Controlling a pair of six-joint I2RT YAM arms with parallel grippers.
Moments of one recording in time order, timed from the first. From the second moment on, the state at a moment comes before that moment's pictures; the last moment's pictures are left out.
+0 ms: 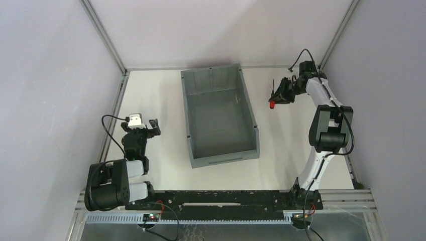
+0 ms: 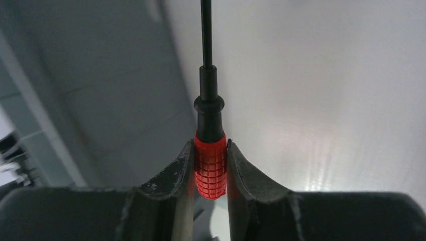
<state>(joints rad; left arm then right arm) 0.16 1.28 0.11 1.12 0.11 -0.03 -0.10 1.94 1.58 -0.79 -0.54 0.26</state>
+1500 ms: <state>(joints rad) 0.16 1.28 0.11 1.12 0.11 -0.03 0.33 1.94 2.26 -1.05 -0.46 0.83</state>
